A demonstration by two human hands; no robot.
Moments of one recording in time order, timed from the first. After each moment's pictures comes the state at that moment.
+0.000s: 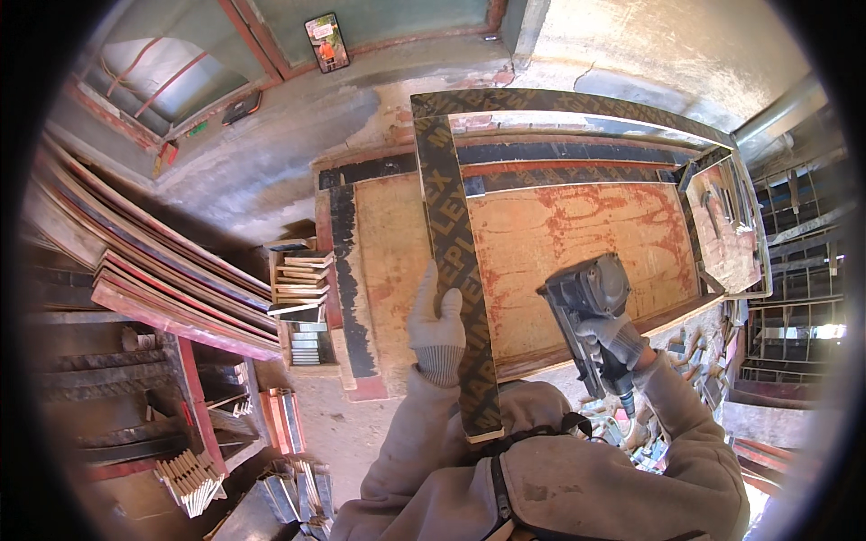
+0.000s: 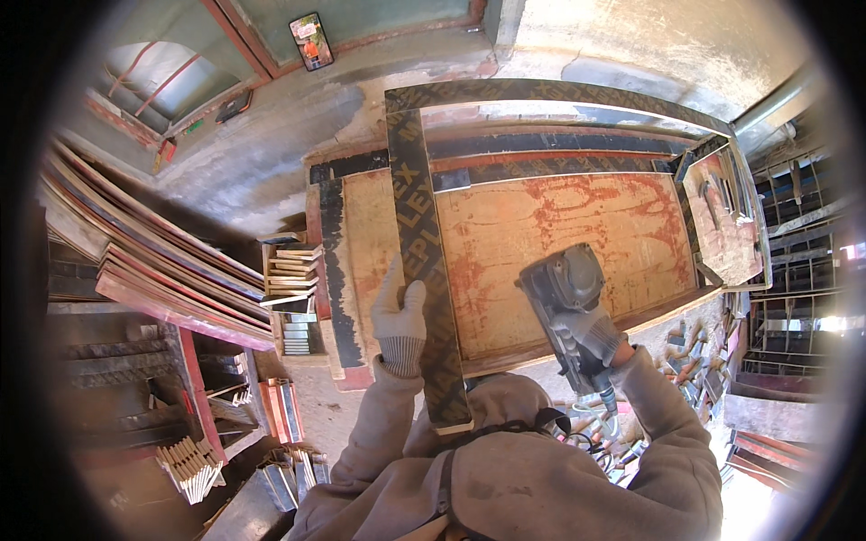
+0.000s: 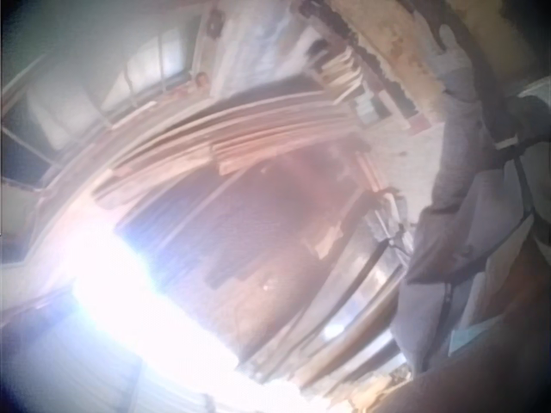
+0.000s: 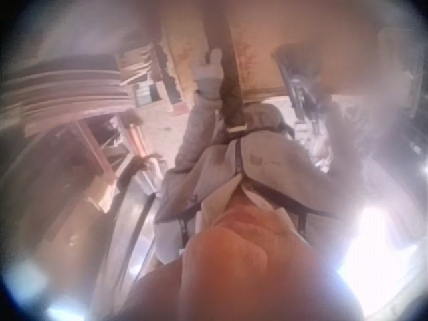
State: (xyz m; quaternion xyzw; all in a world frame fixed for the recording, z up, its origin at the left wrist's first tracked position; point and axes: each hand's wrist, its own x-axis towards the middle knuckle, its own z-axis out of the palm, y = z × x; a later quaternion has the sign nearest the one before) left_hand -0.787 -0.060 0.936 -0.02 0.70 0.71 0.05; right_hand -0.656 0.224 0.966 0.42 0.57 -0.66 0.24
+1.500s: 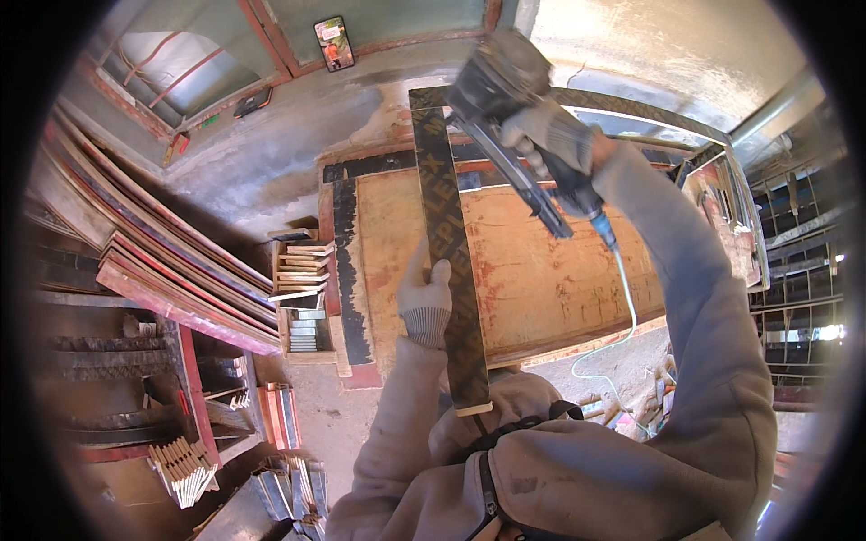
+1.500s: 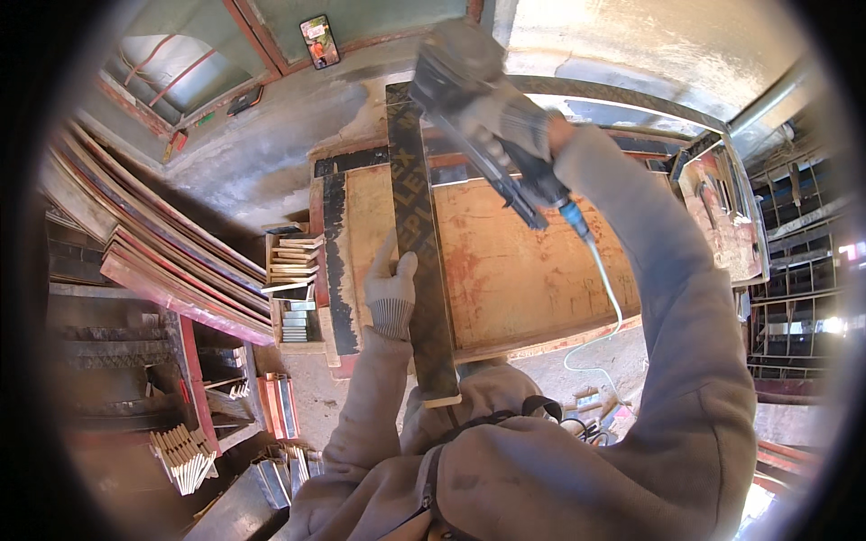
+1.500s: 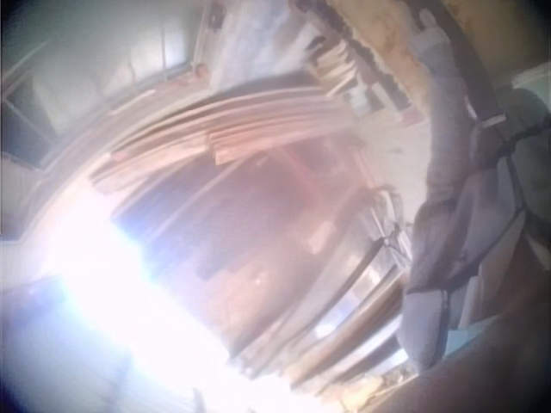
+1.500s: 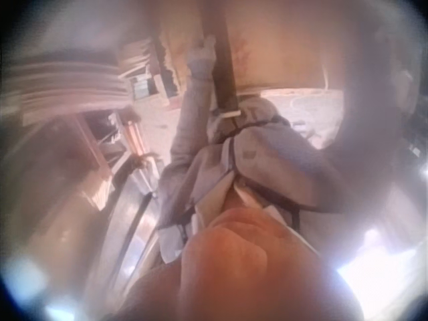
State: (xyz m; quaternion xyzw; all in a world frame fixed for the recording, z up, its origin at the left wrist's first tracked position) left_hand -0.793 -0.064 0.916 -0.05 0.72 0.69 0.07; right_hand -0.889 0.197 1.119 0.17 0.76 -0.61 0.13
